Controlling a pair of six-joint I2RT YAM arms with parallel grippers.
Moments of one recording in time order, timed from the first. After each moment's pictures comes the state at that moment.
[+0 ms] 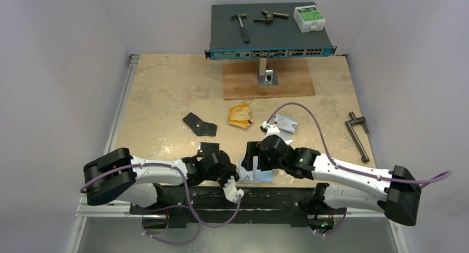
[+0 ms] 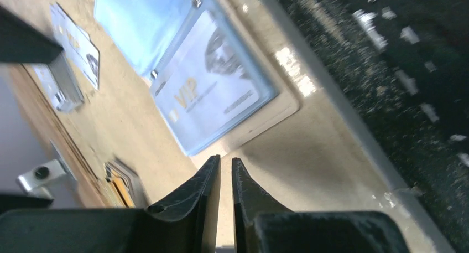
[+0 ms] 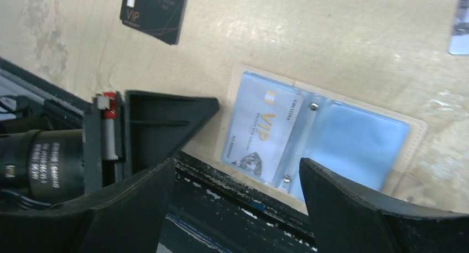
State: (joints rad) left arm -1.18 1.35 0.43 0.14 0.10 1.28; right arm 1.07 1.06 0.61 -0.35 0.15 0.88
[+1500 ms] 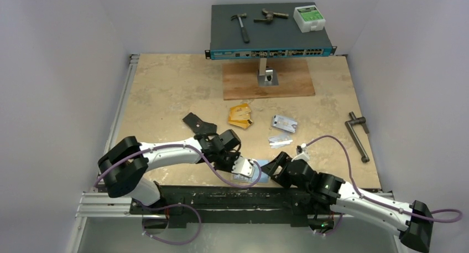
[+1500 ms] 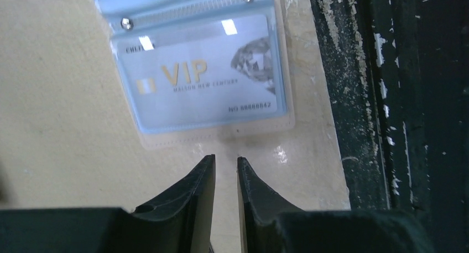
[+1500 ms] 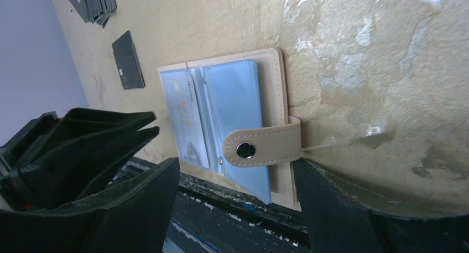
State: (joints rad) left arm -1.00 1.50 0.85 -0.52 0.27 0.81; right arm 1.05 0.45 0.12 -0.37 0.28 1.46
